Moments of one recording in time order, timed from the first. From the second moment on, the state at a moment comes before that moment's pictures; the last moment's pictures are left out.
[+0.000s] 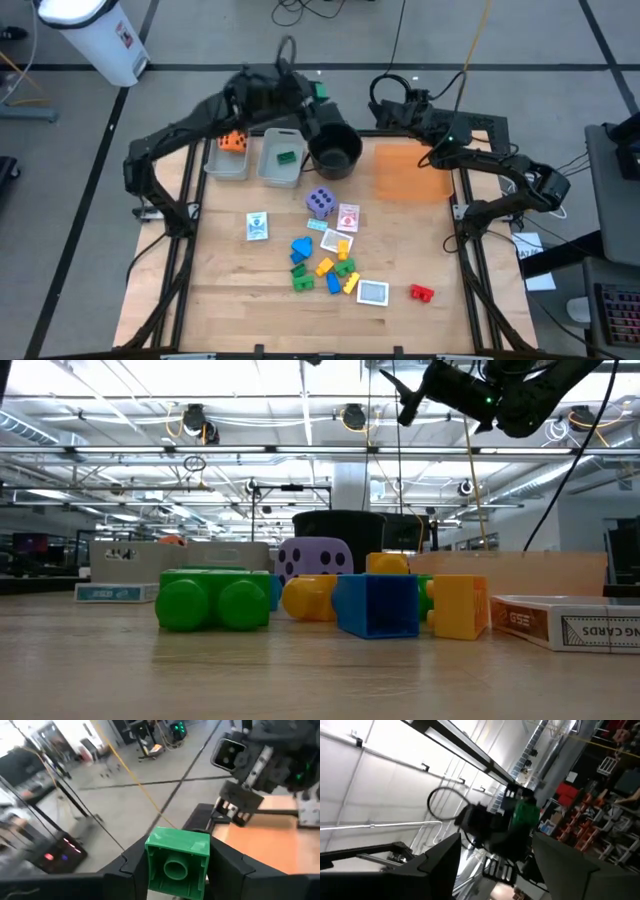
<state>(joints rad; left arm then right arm) 0.36 1.63 1.93 -0.53 -0.22 0.32 -0.68 1.34 0.75 1.32 -0.47 1.46</state>
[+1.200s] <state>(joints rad) 0.58 1.34 1.10 -0.40 0.19 -0.19 -0.61 1.35 0.75 1.09 -0.53 1.32</state>
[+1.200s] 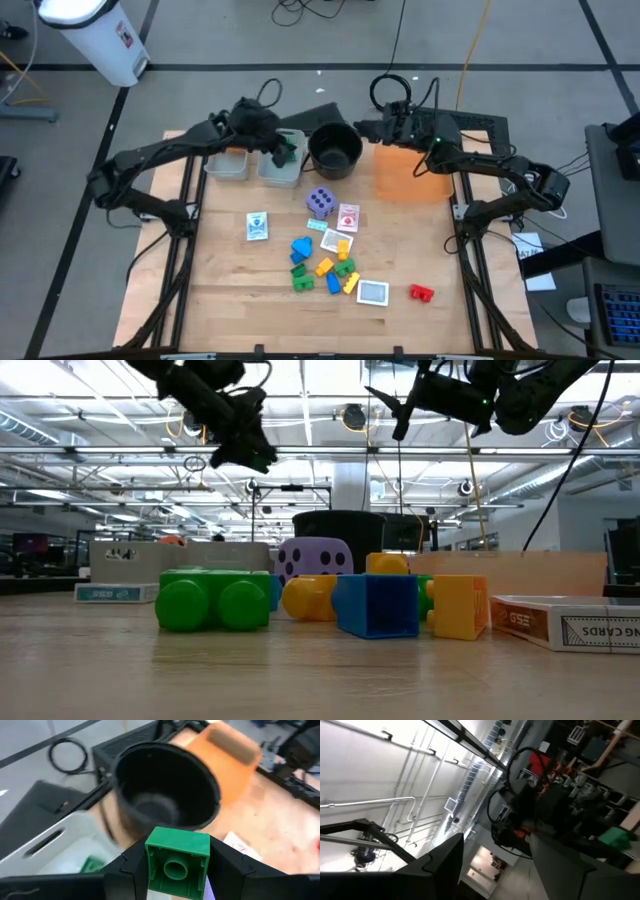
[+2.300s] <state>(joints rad) 0.80 1.66 1.37 -0.76 0.17 0.06 -0.54 1.35 0.75 0.74 -0.53 1.03</state>
